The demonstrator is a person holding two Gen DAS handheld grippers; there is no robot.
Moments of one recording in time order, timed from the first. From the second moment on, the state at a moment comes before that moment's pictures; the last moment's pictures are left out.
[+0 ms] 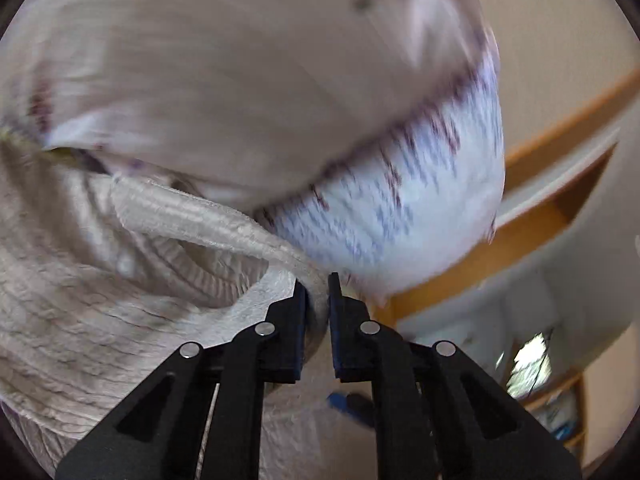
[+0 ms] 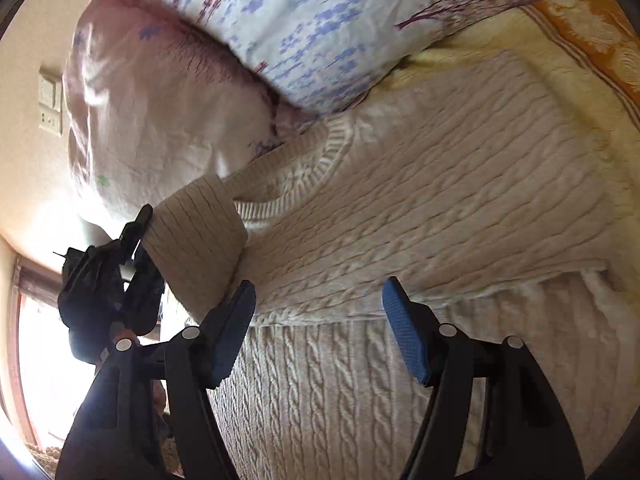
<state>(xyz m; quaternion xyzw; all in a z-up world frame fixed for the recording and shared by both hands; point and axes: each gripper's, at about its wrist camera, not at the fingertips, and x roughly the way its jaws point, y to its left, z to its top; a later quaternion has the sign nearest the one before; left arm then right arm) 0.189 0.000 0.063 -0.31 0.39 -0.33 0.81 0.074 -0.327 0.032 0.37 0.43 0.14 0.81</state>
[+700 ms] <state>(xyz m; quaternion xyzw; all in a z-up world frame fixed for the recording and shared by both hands) 0.113 0.104 0.040 -0.10 0.44 -0.09 0.89 0.100 -0.344 0.020 0.32 0.47 0.09 0.82</state>
